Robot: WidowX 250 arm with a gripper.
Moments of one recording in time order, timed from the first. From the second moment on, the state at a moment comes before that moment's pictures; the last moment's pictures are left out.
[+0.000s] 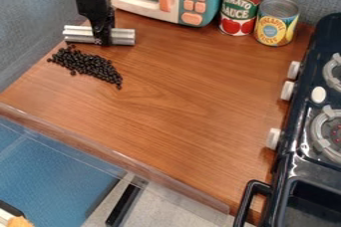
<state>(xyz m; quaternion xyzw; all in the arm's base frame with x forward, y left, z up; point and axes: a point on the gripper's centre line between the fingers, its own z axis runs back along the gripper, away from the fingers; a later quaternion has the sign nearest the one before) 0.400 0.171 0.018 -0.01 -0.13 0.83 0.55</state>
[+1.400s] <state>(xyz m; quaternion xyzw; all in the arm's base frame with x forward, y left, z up) 0.356 0.104 0.016 -0.01 -0.12 0.82 0.56</state>
